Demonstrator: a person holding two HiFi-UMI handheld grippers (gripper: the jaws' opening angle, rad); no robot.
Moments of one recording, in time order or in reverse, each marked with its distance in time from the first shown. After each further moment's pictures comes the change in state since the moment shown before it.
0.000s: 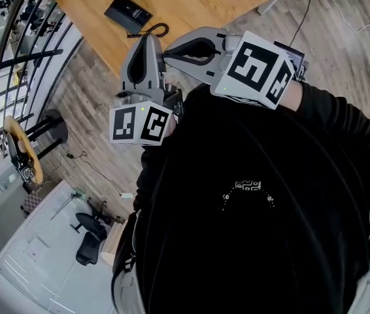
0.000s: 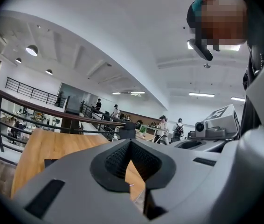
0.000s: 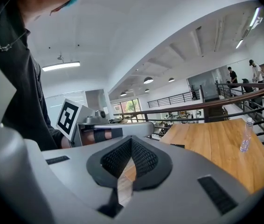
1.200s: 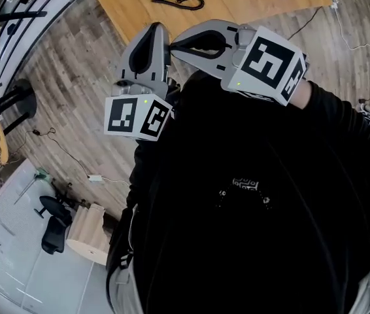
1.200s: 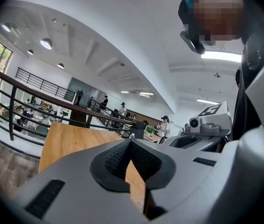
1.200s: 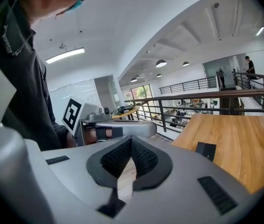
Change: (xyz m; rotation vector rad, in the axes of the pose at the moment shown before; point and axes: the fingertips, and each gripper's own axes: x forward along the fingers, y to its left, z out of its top) left arm -0.085 0.143 -0.011 -0.109 0.014 0.049; right arm 0.156 0.052 -0.011 -0.030 0.188 0.147
